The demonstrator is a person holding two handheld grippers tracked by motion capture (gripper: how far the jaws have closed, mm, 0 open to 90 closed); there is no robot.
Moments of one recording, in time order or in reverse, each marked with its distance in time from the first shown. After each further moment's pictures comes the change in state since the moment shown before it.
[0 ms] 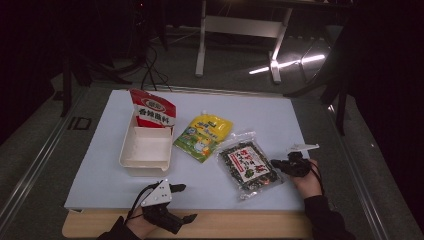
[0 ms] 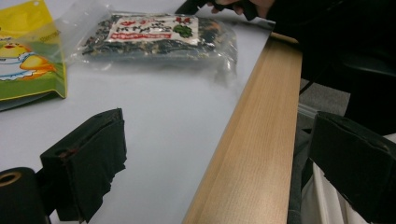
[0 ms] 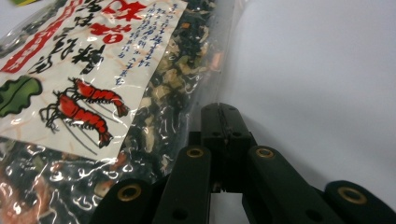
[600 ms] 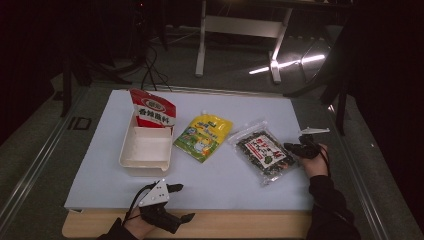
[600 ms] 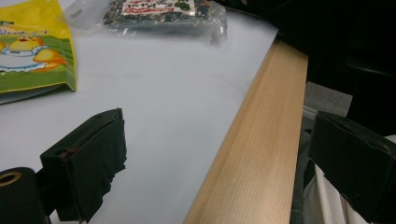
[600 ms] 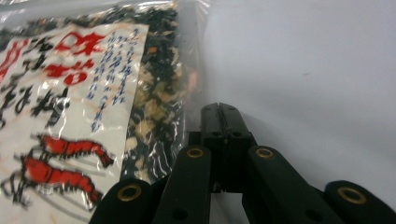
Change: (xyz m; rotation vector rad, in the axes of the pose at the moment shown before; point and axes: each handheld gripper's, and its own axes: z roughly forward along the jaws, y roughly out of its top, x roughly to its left) left arm 0.001 -0.003 -0.004 -0.001 0.022 -0.019; right arm -0.074 0.024 0.006 -0.022 -0.133 0.082
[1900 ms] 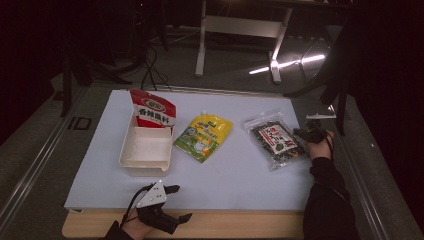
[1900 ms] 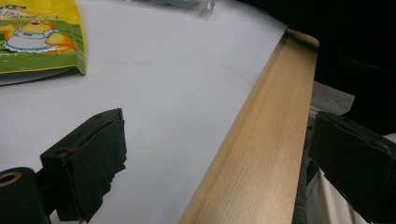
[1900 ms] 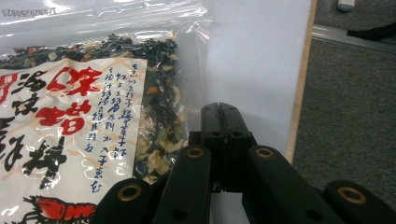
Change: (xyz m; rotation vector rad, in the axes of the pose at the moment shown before) left arm 0.001 -0.009 -0.004 0.011 0.028 -0.035; right arm -0.058 0.033 0.014 -0.031 -0.132 0.079
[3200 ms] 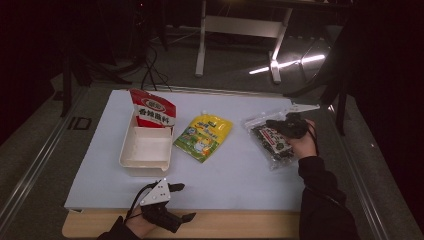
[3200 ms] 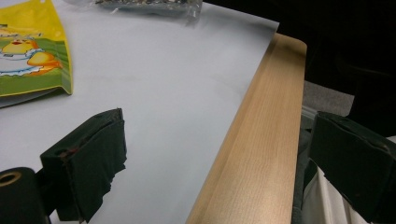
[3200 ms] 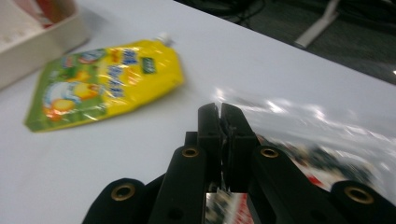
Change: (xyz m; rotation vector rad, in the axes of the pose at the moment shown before) left arm 0.000 0.009 0.006 -0.015 -0.044 0.042; right arm 0.115 0.049 -0.050 -0.136 0.285 -0.248
